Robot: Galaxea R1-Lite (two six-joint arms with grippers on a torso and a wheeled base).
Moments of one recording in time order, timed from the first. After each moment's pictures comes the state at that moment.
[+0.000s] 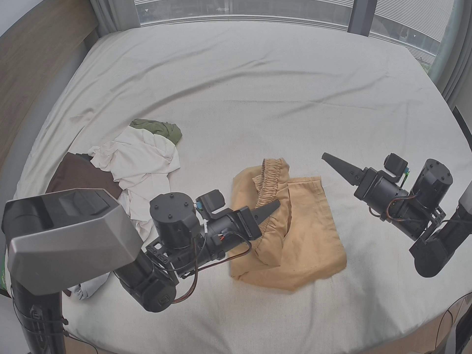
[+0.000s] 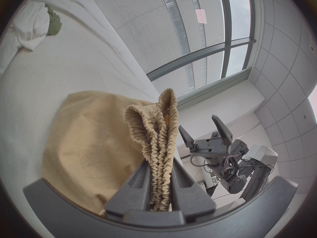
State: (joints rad) left arm -0.68 2.26 -0.83 -1.48 -0.30 -0.79; right arm 0.31 1.89 -0.52 -1.54 0.36 0.61
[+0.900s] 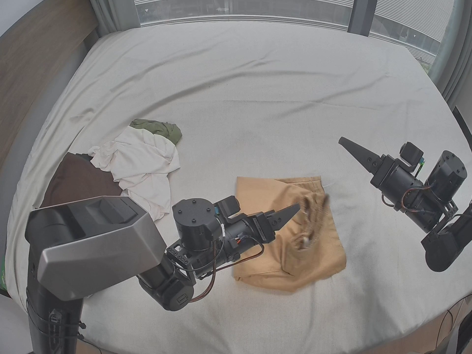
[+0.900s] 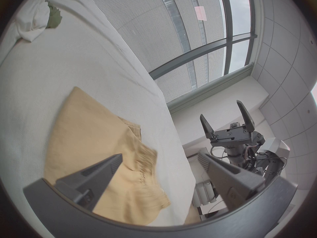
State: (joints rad) left arm -0.69 2.36 -0.93 -1.45 -0.24 -0.74; right arm 0.27 1.83 -0.52 -1.53 0.38 0.61
